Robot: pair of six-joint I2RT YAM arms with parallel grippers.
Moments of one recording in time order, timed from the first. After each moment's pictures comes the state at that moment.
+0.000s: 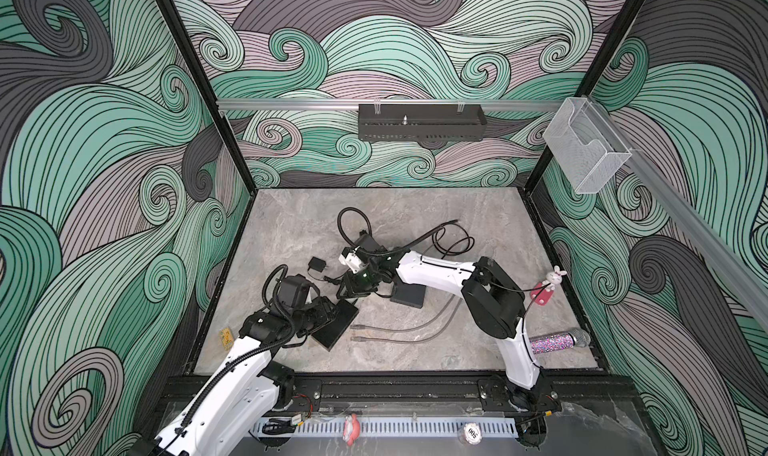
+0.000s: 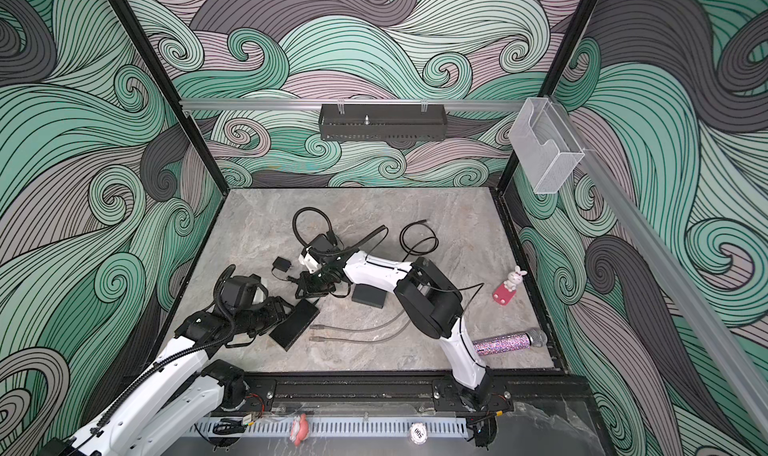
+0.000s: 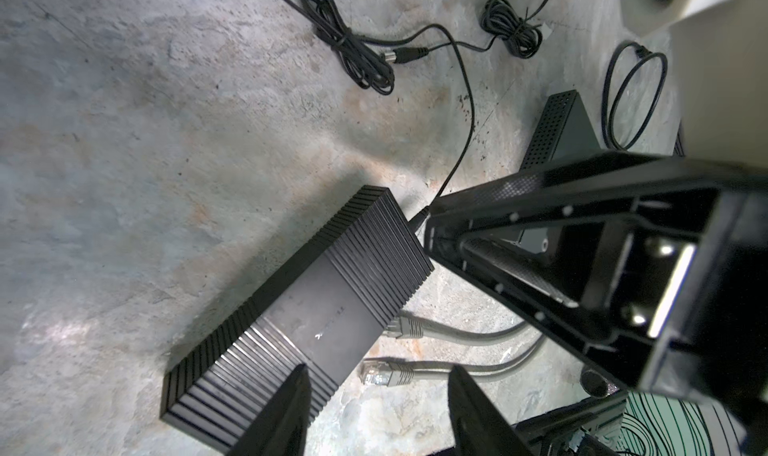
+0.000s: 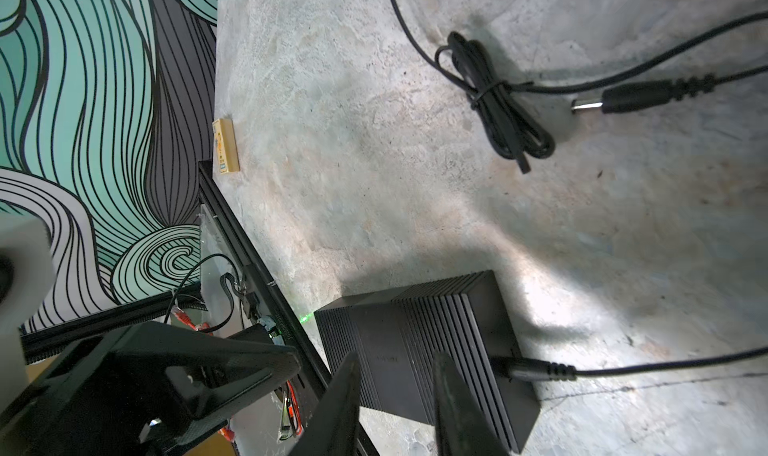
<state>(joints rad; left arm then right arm) -0.35 0.72 0.48 -0.71 0.22 -0.82 0.93 2.10 1.55 -0.42 -0.52 0.62</state>
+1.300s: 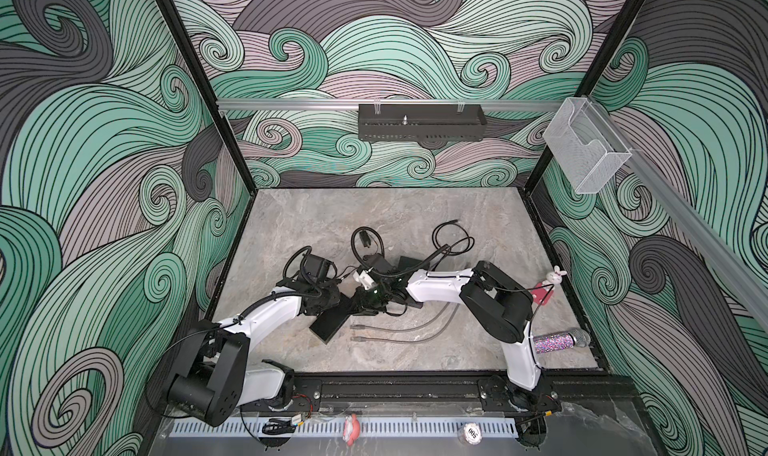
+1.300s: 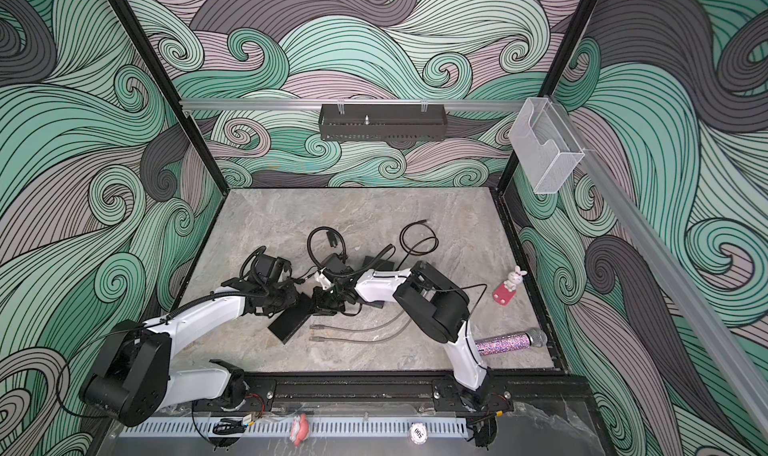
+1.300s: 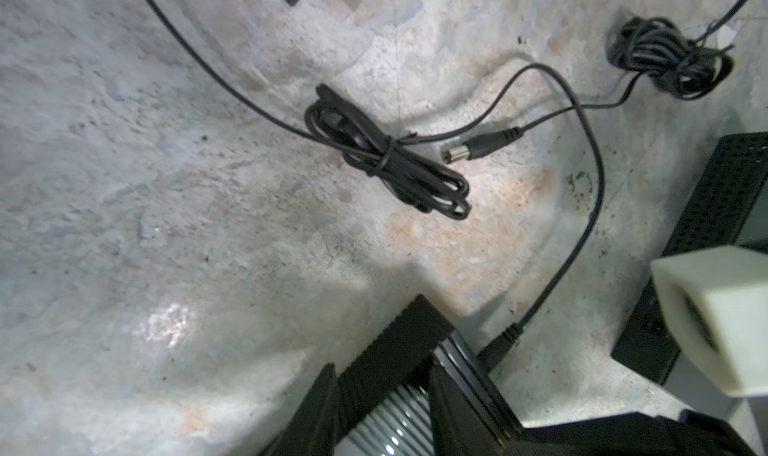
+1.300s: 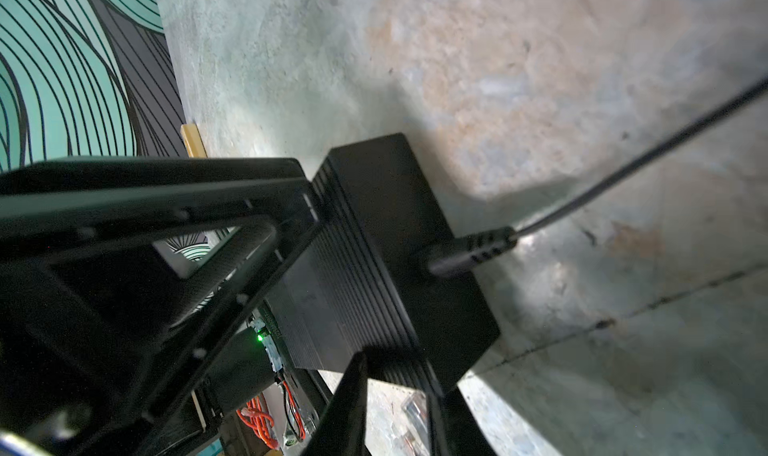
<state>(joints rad) -0.33 1.30 0.60 -0.43 0.08 -0.69 0.94 2.07 1.25 -0.11 -0.56 0.87</state>
